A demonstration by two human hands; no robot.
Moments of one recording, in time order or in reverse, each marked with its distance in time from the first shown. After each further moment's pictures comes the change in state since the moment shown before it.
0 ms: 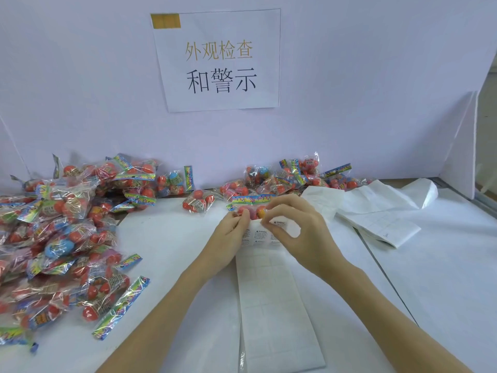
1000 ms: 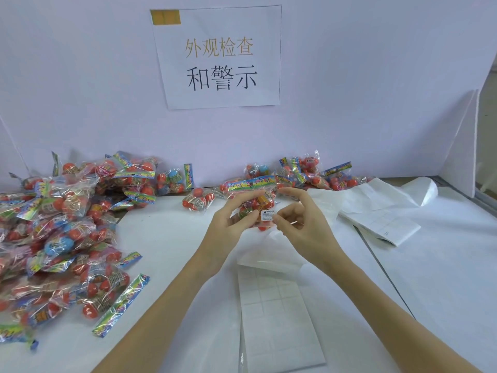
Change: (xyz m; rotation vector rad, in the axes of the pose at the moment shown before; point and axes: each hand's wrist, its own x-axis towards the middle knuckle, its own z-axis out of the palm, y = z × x) left_hand -0.001 0.005 -0.004 -0.249 -0.069 0.182; right_hand 0.001 0.004 0.004 0.393 -0.019 0.492
